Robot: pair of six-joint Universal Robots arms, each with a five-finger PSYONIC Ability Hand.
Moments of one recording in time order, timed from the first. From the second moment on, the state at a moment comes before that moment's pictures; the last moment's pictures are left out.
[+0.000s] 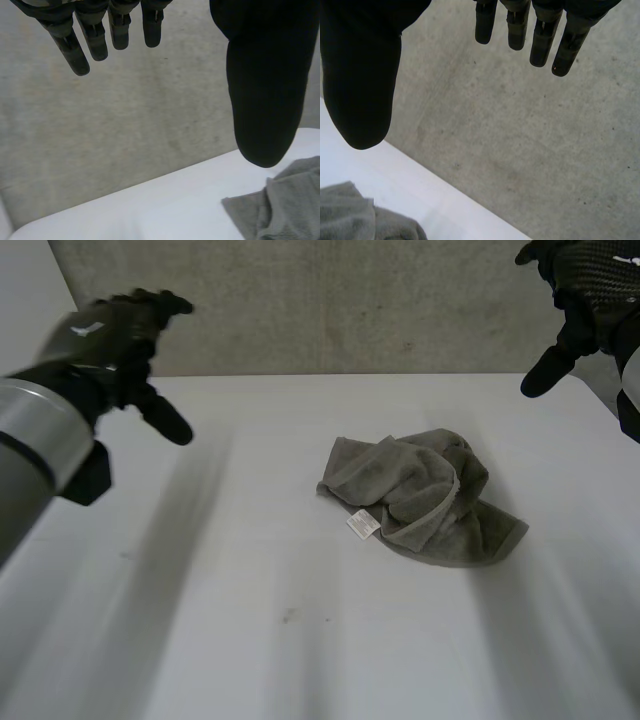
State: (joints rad) left arm 4.26 -1.61 -1.41 3.01 -1.63 3.09; right arm 1.93 -1.52 1.28 0.17 1.62 2.92; left_hand 0.18 0.17 0.17 0.17 0.03; right_hand 0.21 0.23 0.22 0.23 0.06
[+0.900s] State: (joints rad) left arm 4.00 -2.84 -0.43 3.23 -1.14 3.37; right arm 1.57 -1.36 1.78 0.06 1.30 2.87; left_hand 0.88 0.88 0.88 0.86 0.68; right_hand 0.21 0.23 0.22 0.23 0.06
